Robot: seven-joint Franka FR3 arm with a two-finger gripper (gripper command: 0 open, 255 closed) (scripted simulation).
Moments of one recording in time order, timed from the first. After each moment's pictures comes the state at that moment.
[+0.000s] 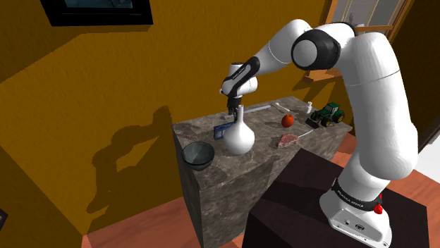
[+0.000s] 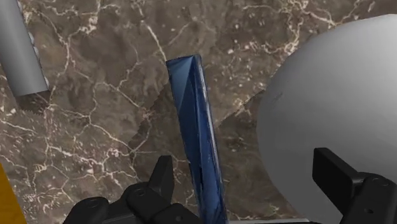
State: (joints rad) arm -0.01 0.59 -0.21 -1.81 0.16 2.43 -1.37
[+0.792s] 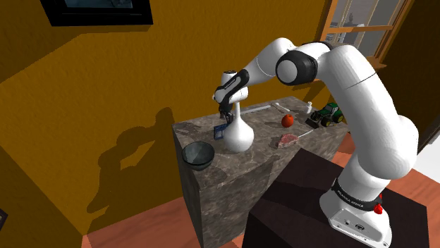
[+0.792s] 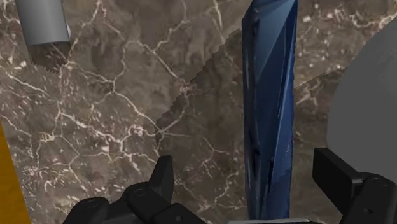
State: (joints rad) arm -0.04 0.81 -0.16 -1.58 0.16 2.48 -1.46
